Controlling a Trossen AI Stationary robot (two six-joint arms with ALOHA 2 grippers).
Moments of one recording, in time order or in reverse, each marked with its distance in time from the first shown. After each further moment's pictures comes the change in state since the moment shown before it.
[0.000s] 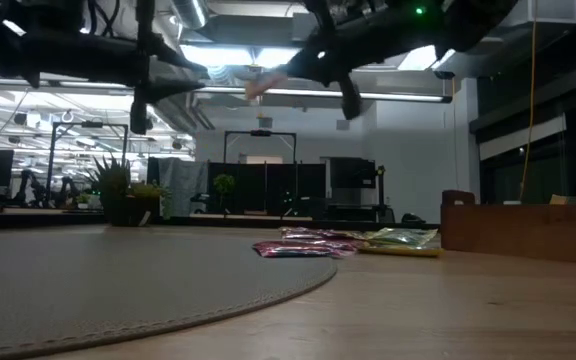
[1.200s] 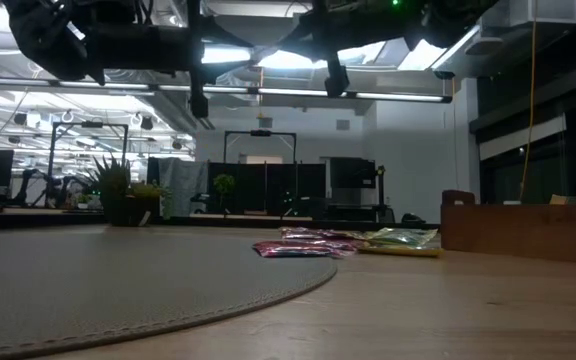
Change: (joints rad) left arm 0.000 0.412 0.205 0.374 0.045 -0.093; right arm -0.090 0.011 0.094 0.106 0.006 0.007
